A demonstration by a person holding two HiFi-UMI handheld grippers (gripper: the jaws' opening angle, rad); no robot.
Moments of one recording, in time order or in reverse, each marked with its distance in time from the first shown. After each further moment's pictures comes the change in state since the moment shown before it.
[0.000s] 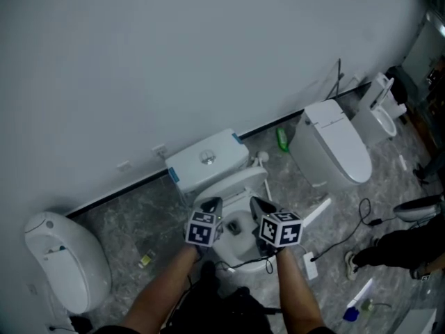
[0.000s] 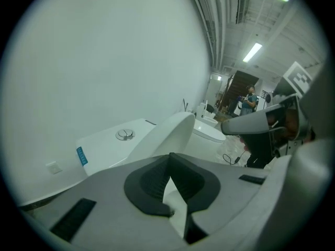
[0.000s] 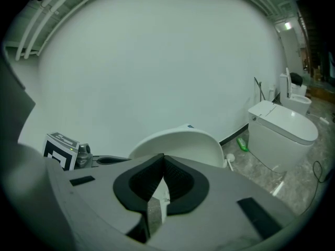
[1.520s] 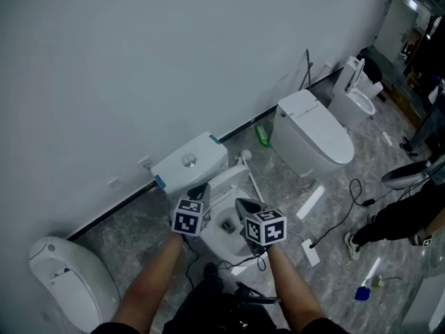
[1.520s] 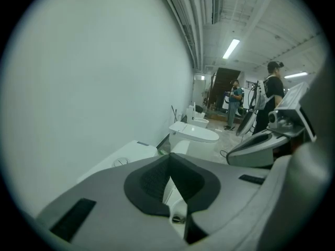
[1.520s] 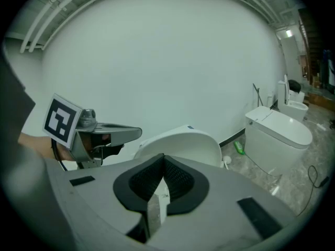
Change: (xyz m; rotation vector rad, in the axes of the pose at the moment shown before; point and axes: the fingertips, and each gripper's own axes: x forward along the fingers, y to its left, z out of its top) left arm -0.022 -0.018 0.068 0.204 -0.070 -0.056; right arm -0.028 0.013 -0.016 -0.045 -0.026 -0.029
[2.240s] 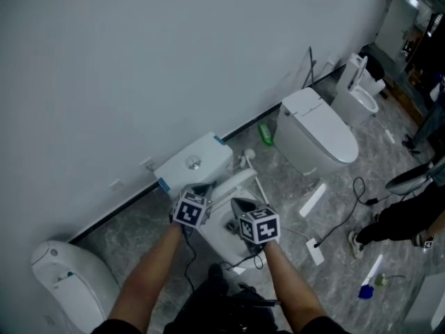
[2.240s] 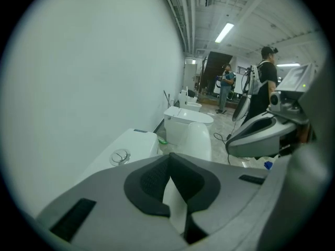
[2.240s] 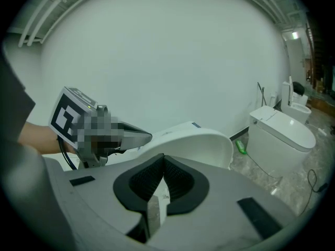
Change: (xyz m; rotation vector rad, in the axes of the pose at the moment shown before) left arm 0.033 0.025 -0.032 0.099 0.183 -0.076; right arm 0.041 0.014 -0.002 -0.029 0.050 -0.010
